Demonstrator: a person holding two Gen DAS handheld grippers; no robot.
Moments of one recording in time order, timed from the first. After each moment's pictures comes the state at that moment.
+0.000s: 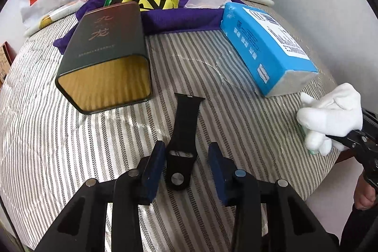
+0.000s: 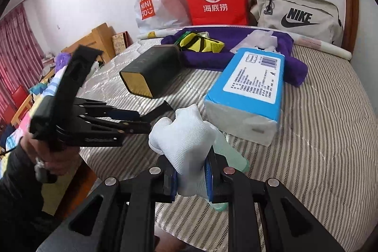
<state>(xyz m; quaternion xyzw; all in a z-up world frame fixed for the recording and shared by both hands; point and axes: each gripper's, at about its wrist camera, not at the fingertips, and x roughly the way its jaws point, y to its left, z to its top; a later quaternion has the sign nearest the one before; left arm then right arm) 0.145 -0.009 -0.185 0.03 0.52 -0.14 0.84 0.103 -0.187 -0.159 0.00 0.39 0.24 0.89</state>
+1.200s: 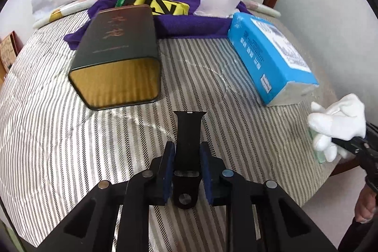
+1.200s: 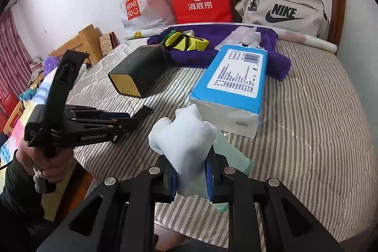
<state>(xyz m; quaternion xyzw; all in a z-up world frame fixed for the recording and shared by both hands) 0.140 0.002 -0.177 -0.02 0.50 -0.12 0.86 0.100 -0.191 -0.149 0.00 0.41 0.20 0.89</state>
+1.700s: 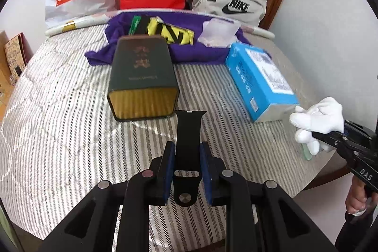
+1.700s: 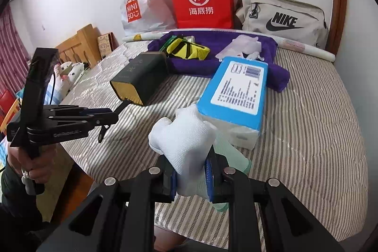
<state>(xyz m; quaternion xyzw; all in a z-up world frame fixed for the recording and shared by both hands) 0.124 0.029 -0.135 -0.04 0.46 -0.13 0.88 0.103 -0.184 -0.127 -0.01 0.40 0.19 0.90</state>
